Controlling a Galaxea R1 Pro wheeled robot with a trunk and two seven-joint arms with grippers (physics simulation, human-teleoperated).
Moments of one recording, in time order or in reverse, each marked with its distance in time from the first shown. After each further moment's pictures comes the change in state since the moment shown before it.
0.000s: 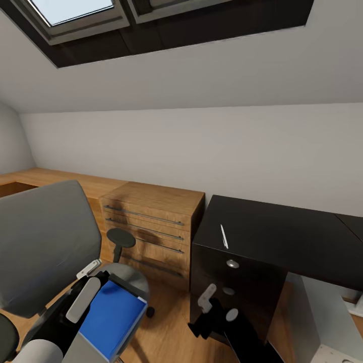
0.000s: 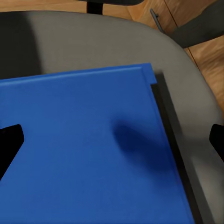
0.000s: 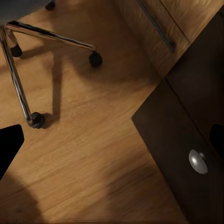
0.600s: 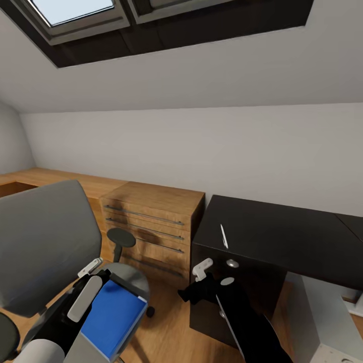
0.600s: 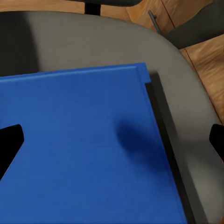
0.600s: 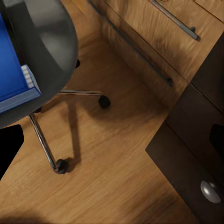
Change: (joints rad) left arm 0.000 -0.011 -0.002 -0.026 0.005 -0.001 0.027; right arm -0.093 0.088 -0.061 -0.159 -0.108 0.231 -0.005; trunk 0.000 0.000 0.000
